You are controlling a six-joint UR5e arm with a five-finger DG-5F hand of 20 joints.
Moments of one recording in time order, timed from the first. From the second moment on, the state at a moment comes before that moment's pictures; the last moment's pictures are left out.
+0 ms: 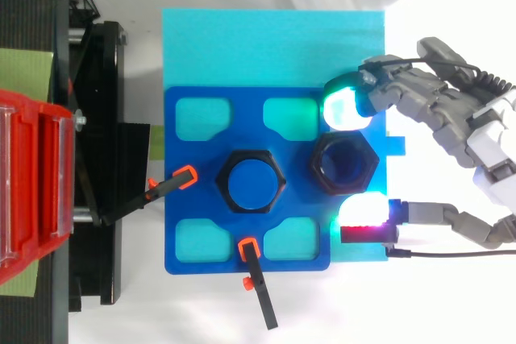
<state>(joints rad) 0.47 -2.07 -1.66 -2.56 -0.49 -0.95</state>
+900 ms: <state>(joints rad) 0.38 -1.91 -1.66 -2.76 -0.62 -0.92</state>
